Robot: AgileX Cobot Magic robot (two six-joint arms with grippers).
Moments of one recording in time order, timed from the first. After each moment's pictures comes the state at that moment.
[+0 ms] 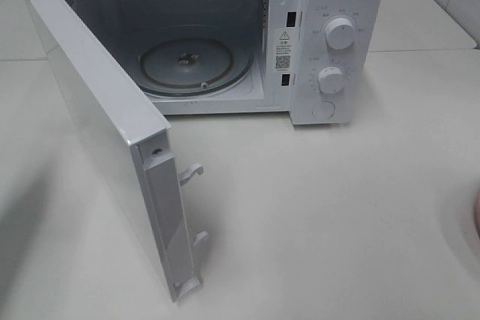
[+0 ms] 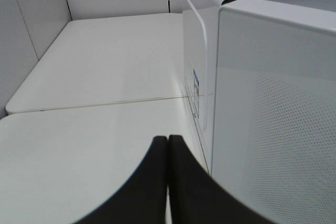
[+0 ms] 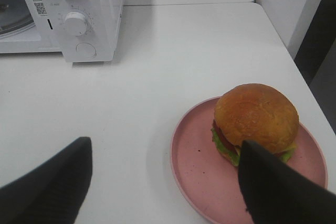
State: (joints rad) left arm -0.03 1.27 -0.29 0.06 -0.72 0.01; right arm 0.03 0.00 -0.49 -0.09 0.97 0.08
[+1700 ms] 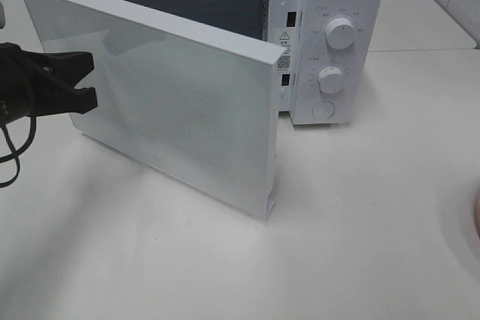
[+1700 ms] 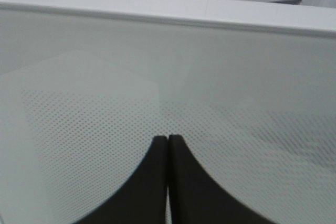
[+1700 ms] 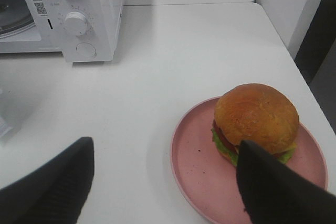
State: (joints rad) left arm -0.29 1.59 -0.48 0.31 -0.85 -0.23; right arm 0.03 0.00 -0.49 -0.09 0.97 0.08
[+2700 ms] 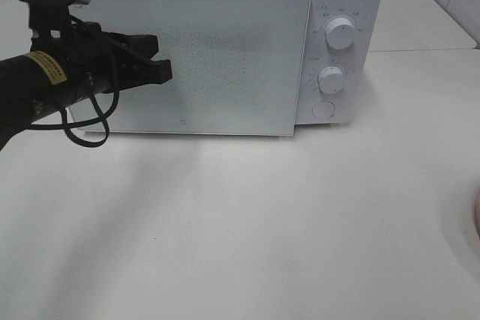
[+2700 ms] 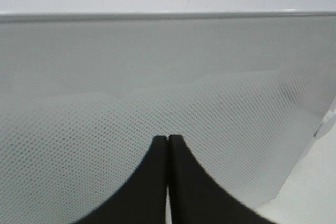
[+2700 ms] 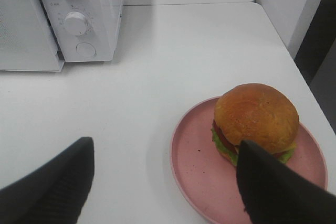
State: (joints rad) left arm -0.50 1.74 -0.71 0.08 -0.75 -0.18; right arm 0.03 0.00 -0.49 -0.09 0.97 0.08
